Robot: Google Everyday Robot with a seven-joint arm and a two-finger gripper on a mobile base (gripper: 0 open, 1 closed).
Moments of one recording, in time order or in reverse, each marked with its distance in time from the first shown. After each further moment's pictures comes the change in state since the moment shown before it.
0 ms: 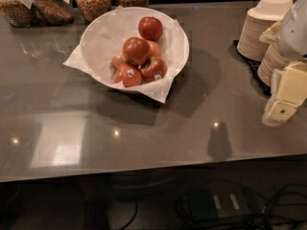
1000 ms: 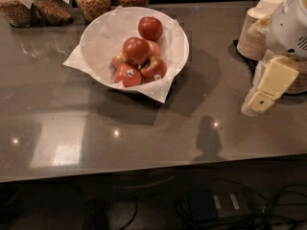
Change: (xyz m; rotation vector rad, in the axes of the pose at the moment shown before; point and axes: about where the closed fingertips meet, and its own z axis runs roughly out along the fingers) arm -0.032 -0.013 0.005 0.043 -0.143 0.022
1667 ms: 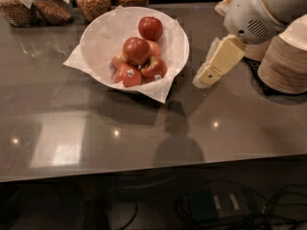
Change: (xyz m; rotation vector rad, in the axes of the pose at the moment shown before) arm -0.079 -0.039 0.021 0.098 -0.232 0.034
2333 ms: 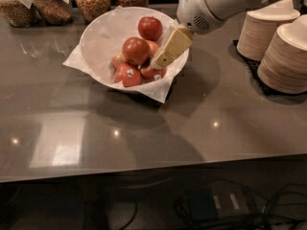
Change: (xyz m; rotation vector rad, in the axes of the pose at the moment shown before) arm -0.082 -0.032 0.068 0.064 -0.189 -0.102
